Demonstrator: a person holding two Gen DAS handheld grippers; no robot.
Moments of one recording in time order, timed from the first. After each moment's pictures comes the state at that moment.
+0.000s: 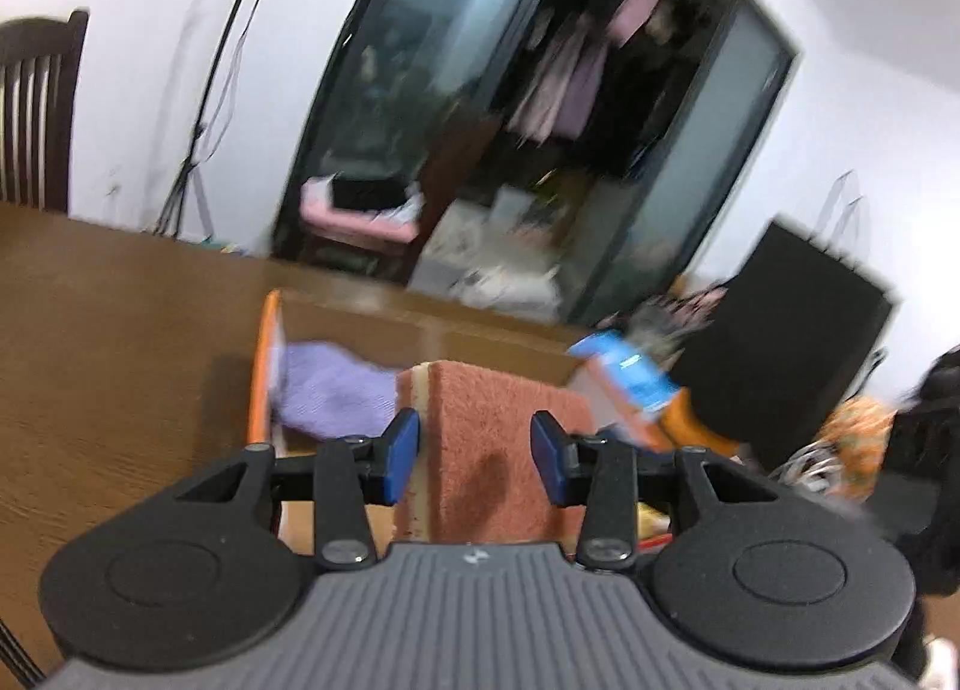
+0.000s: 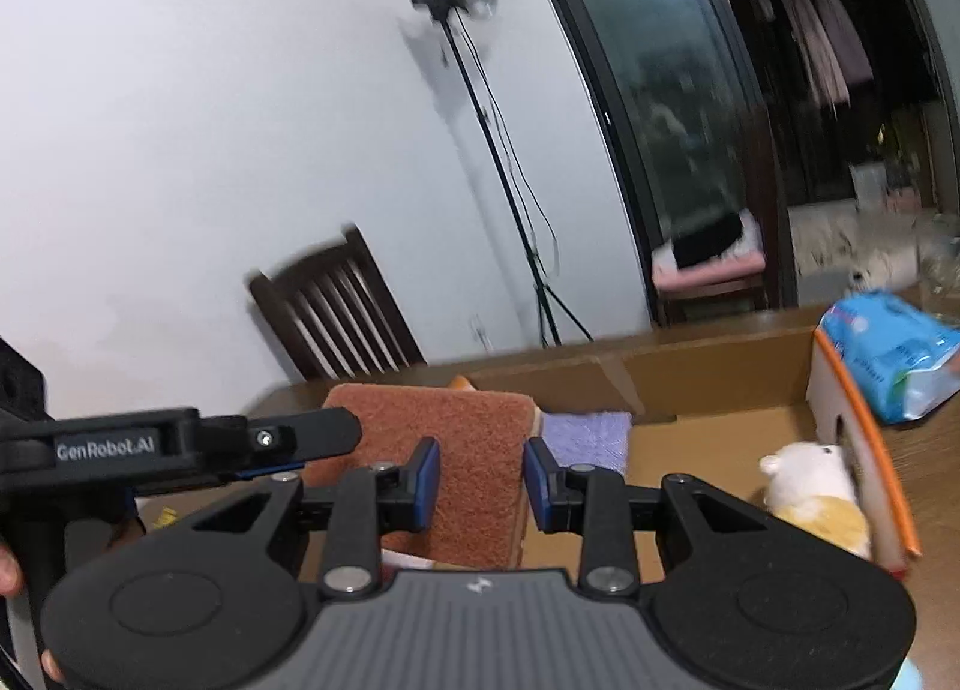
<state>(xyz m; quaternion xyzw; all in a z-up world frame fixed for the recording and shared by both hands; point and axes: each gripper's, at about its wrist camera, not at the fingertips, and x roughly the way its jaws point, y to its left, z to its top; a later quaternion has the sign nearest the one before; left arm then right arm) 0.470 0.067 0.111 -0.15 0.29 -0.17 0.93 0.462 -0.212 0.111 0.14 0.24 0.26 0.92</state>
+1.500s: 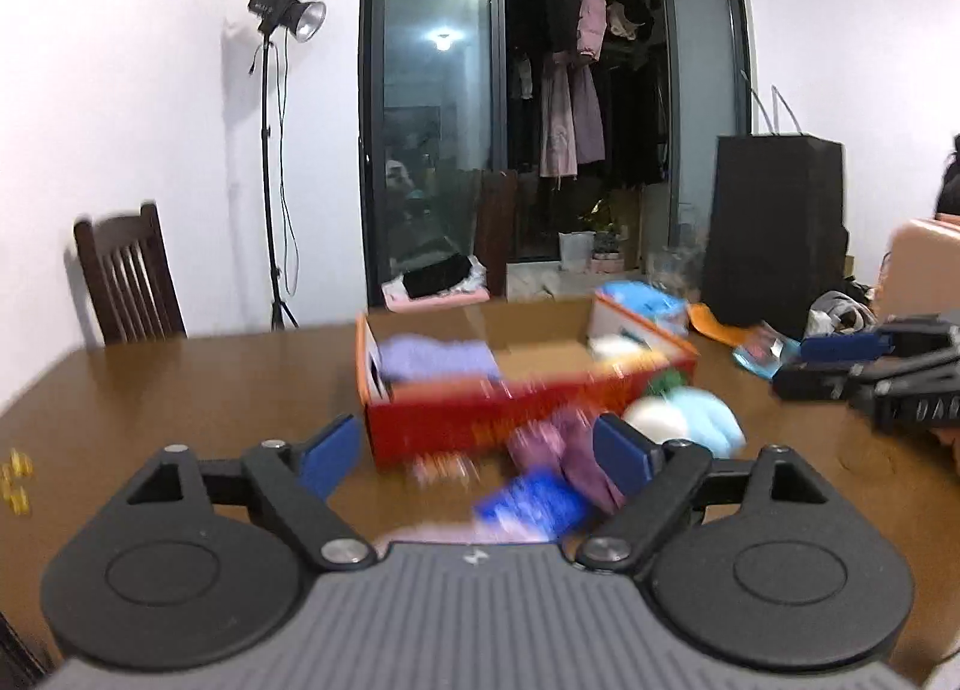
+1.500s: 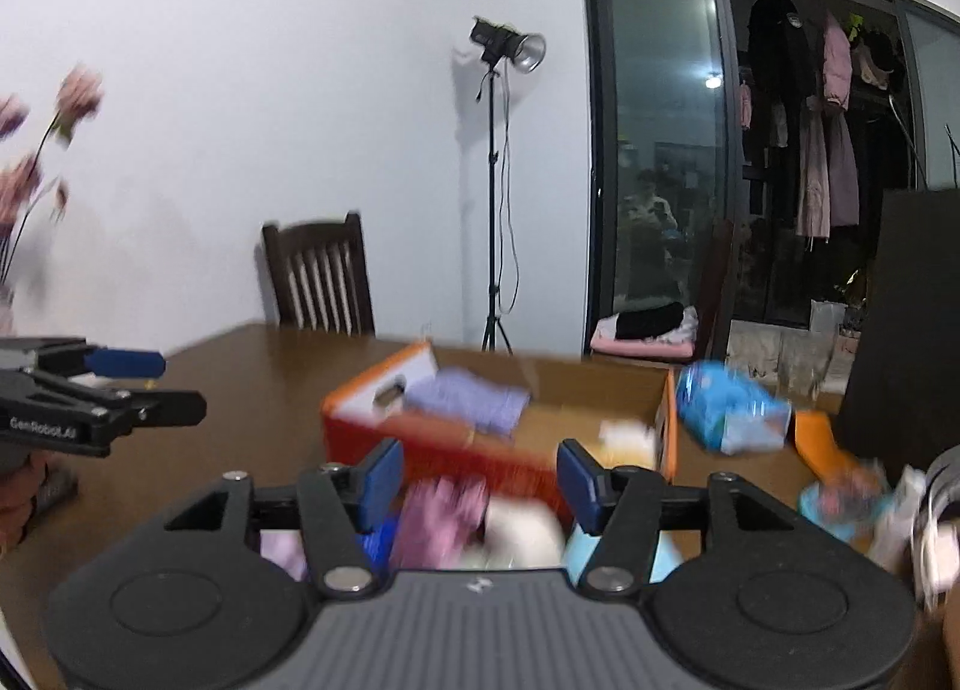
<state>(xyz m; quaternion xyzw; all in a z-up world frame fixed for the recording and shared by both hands) 0.220 0.017 0.102 0.02 0.18 -0.09 0.98 0.259 -0.290 0.117 -0.01 0.17 0.23 0.96</state>
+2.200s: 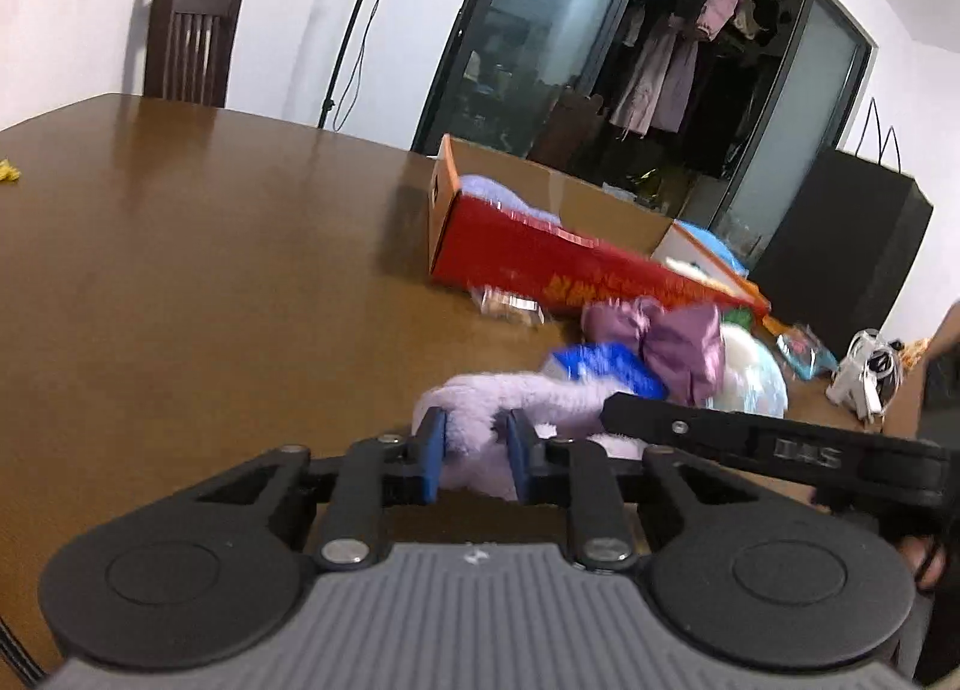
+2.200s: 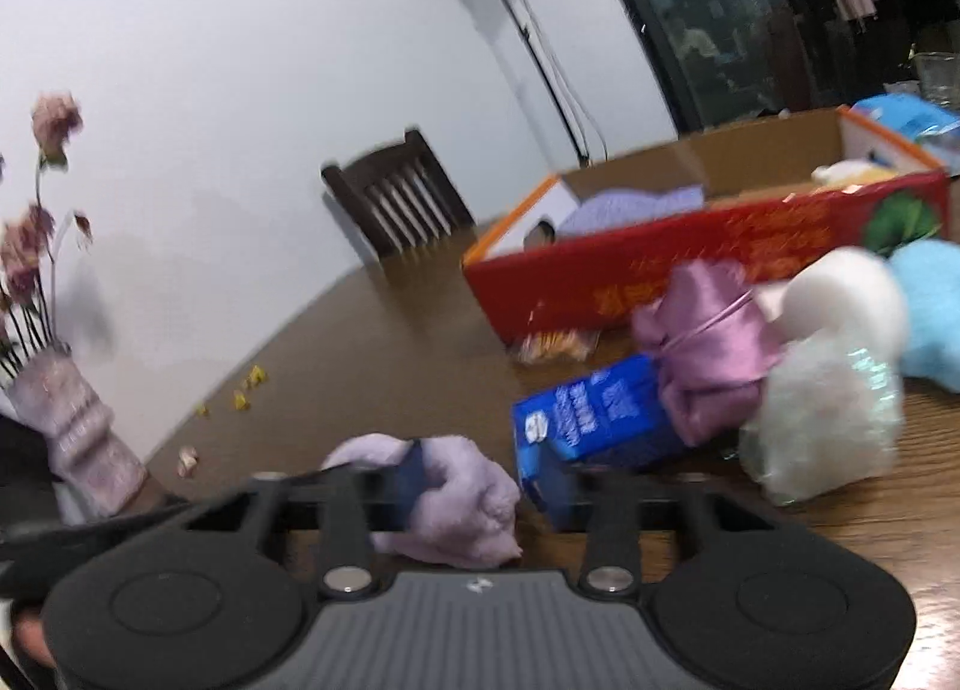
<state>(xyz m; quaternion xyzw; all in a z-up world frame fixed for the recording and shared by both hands) 0.244 0.085 0.011 -0.15 0.28 -0.06 0.95 0.312 -0.180 0.019 0.15 0.30 0.33 0.88</state>
